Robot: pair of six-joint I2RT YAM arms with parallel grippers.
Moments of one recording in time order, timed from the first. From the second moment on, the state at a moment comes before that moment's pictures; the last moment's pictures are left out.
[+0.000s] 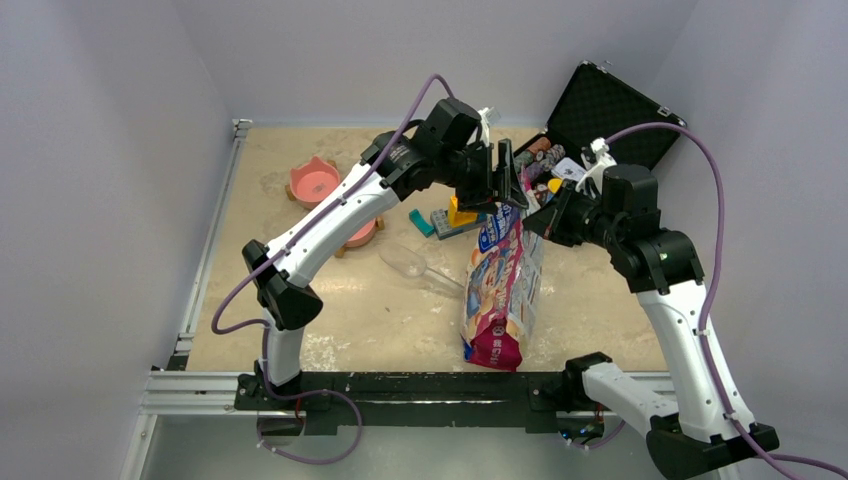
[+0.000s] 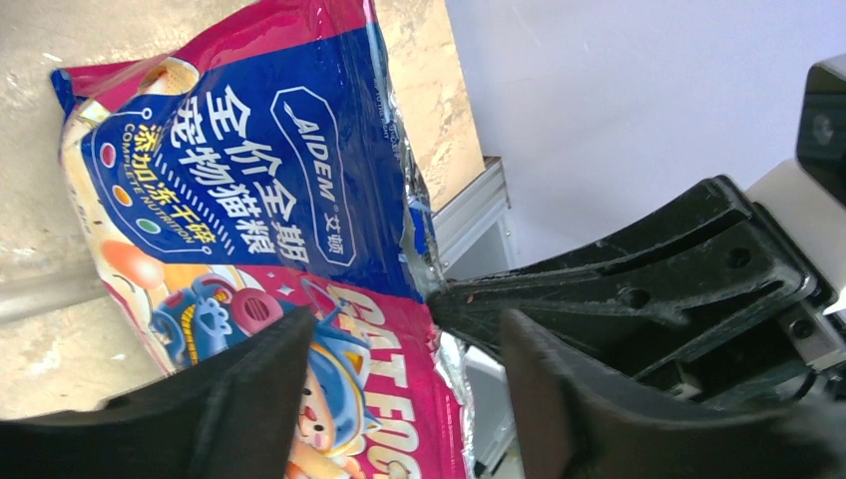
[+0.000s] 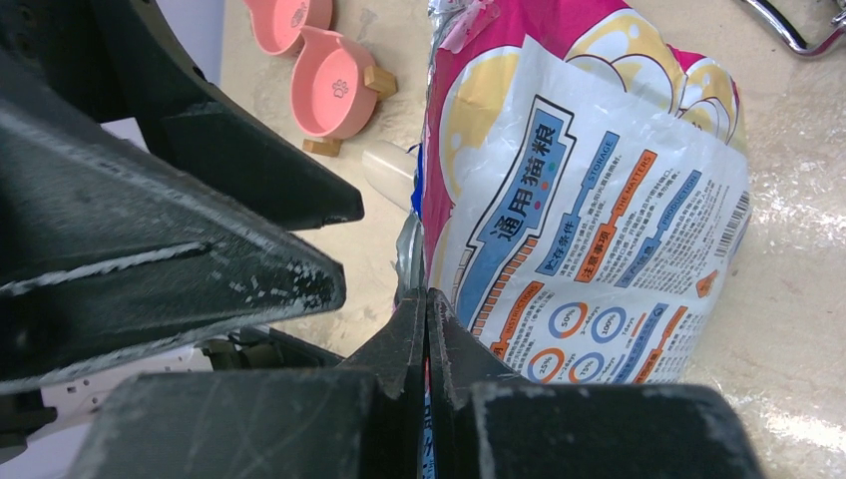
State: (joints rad) left arm -0.87 1.95 2.27 -0.96 0.34 -0.86; right arm 0.25 0.97 1.31 -0.91 -0.26 0.58
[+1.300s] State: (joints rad) left arm -0.91 2.05 2.42 -1.14 0.16 -0.82; right arm 0.34 1.02 1.32 -0.88 -0.21 0.57
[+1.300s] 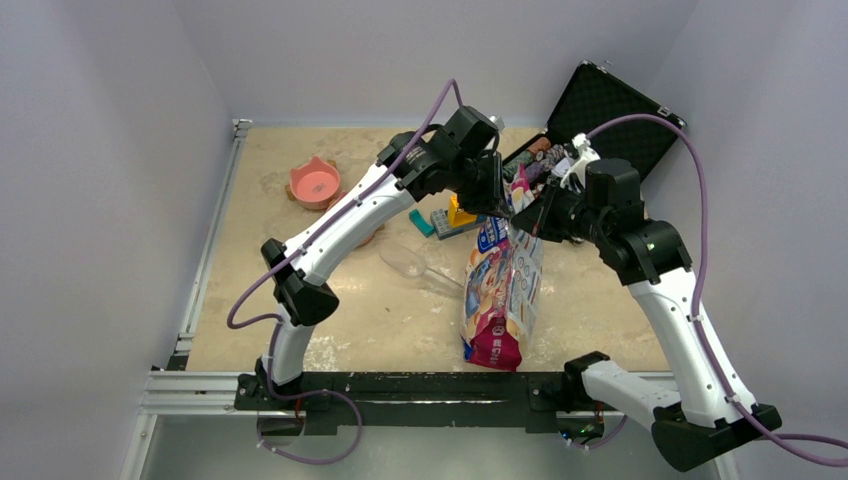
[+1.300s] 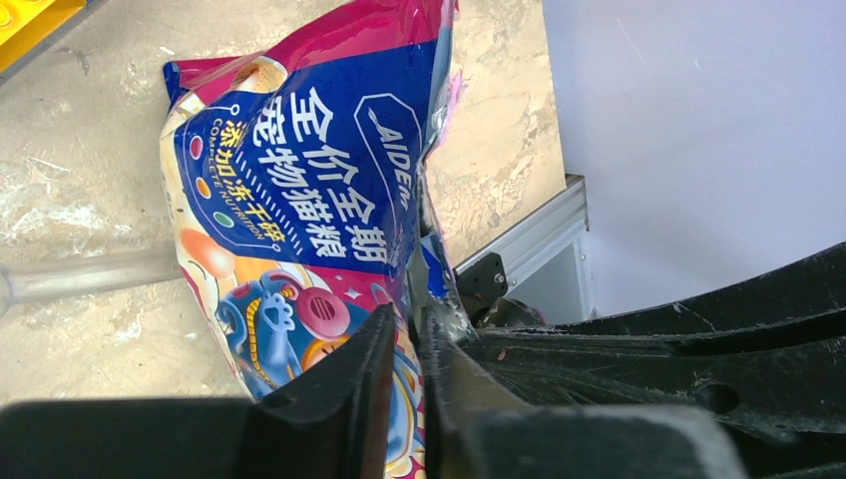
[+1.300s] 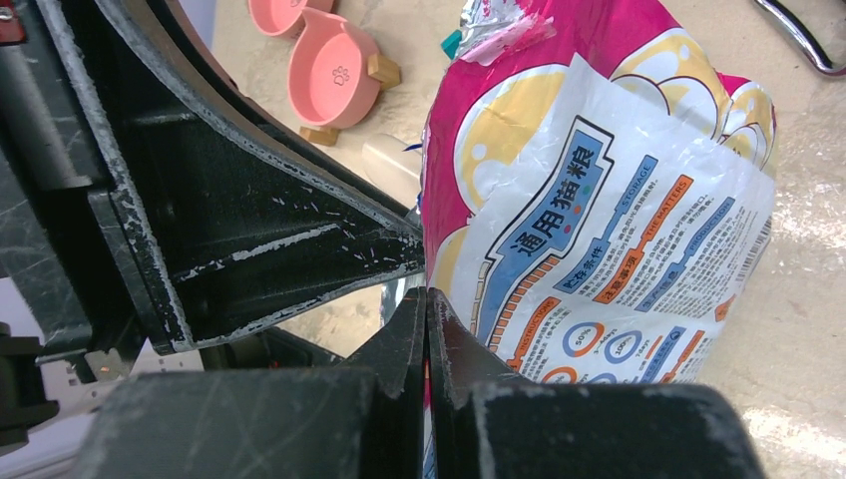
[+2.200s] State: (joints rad) left arm -0.93 2.05 2.45 -1.18 0.08 -0.81; right arm 0.59 1.28 1.63 -1.18 0.21 0.67
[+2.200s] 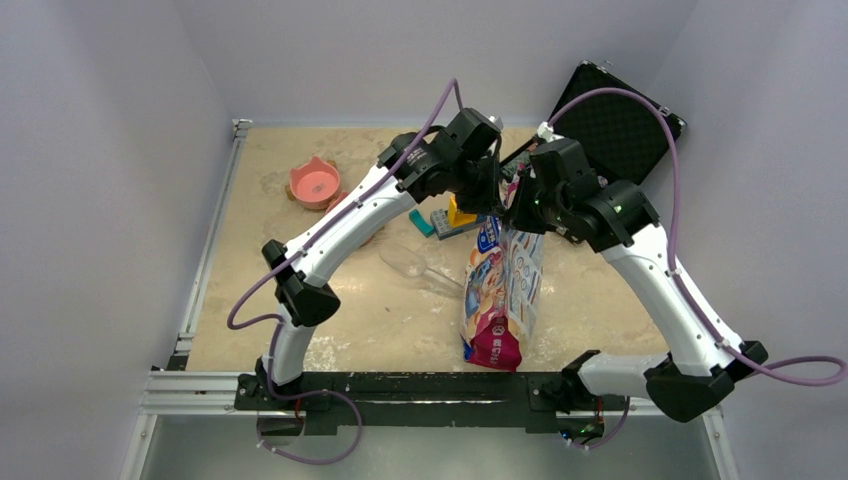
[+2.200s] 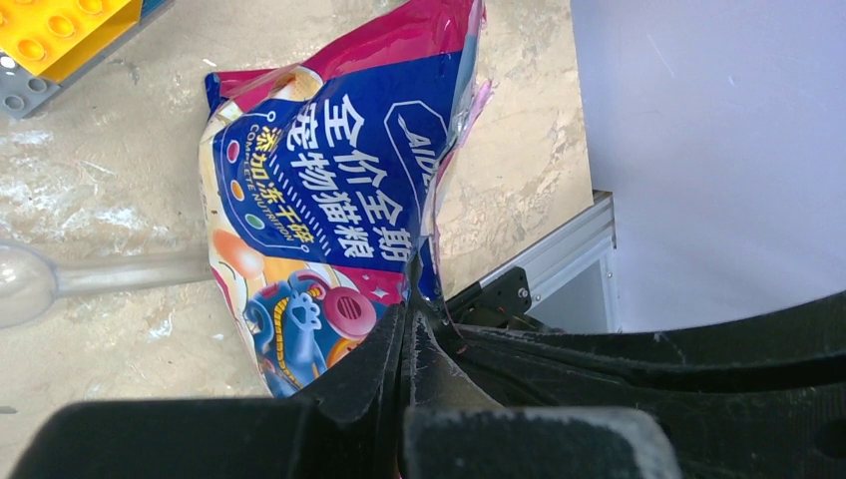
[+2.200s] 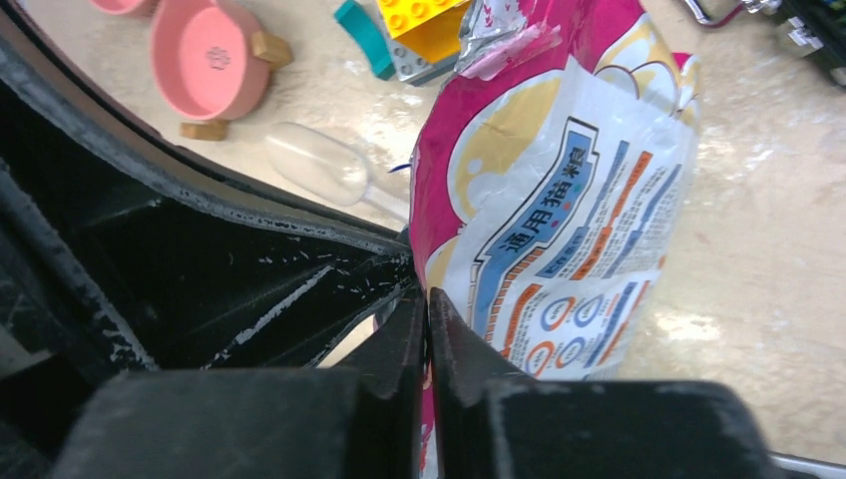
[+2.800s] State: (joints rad) left arm -0.95 2.04 2.46 -1.24 -0.11 -0.63; right arm 0.61 1.23 1.63 -1.35 0.52 0.64
